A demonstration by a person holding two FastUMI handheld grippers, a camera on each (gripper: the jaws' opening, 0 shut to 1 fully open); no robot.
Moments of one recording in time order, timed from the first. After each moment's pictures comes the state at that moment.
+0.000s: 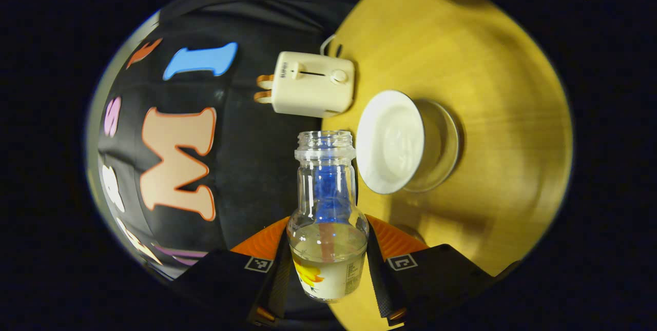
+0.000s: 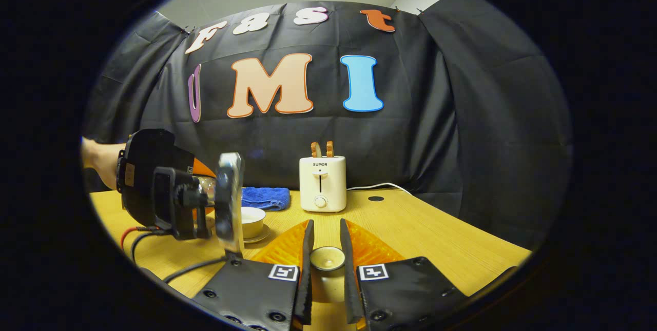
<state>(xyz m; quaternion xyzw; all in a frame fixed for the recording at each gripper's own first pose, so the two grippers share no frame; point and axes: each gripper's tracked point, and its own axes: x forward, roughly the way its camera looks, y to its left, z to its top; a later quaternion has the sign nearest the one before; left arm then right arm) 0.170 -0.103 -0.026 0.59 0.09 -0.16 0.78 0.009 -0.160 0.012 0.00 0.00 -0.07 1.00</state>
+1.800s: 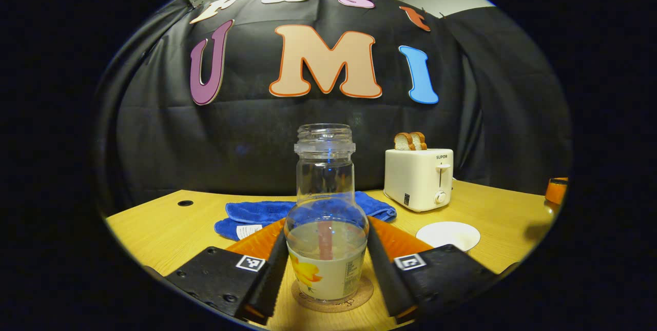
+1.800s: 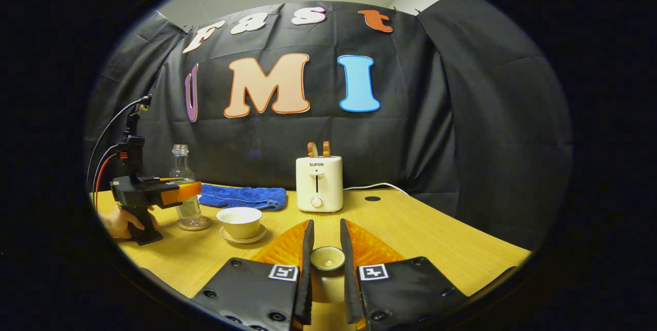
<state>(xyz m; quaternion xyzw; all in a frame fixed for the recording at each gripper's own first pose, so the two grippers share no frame) 0.176 -0.035 0.005 -0.01 0.00 -0.10 0.99 0.008 -0.164 0.013 0.00 0.00 -0.08 1.00</state>
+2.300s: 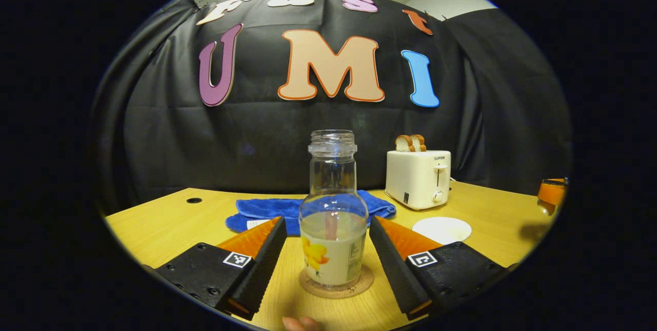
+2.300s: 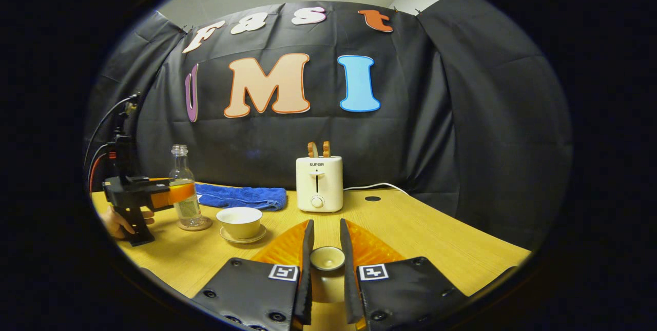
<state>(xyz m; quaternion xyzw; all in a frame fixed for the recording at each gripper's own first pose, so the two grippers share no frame) 0.136 -0.015 0.001 0.00 0.00 -0.08 1.00 0.009 -0.162 0.013 0.00 0.00 -0.08 1.00</state>
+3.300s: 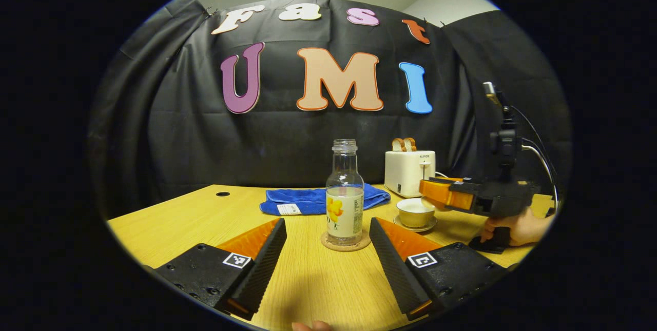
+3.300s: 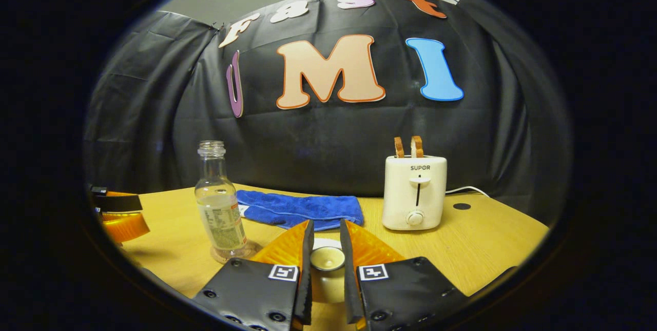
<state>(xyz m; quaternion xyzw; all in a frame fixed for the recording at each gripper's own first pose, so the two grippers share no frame) 0.039 0.011 0.004 0.00 0.00 -0.07 1.00 0.152 -0.015 0.000 0.00 0.01 0.06 1.00</state>
